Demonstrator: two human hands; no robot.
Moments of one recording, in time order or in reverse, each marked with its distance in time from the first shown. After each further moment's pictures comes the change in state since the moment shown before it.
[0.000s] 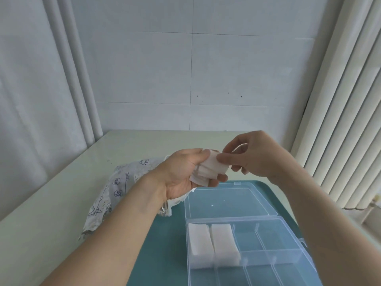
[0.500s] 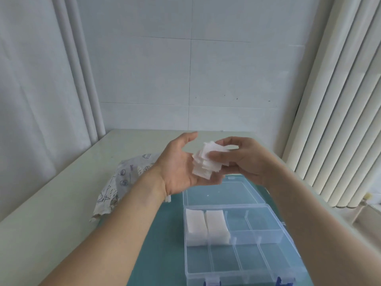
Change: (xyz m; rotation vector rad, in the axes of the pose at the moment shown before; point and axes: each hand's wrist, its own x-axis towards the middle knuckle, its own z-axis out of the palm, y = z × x) left_hand -0.023 0.001 0.010 -0.286 -0.050 -0.158; right_hand -0.021 0.008 0.007 0.599 -0.166 0.050
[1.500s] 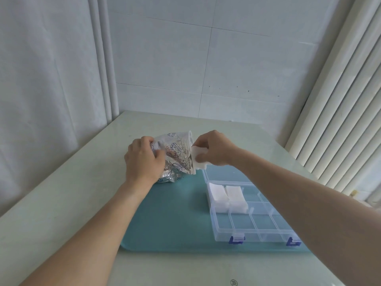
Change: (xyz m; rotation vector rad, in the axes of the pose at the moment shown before) left_hand -0.061 -0.030 -0.128 1.306 1.107 0.569; right_hand 0.029 0.018 0.101 -0.996 -0.107 -0.171
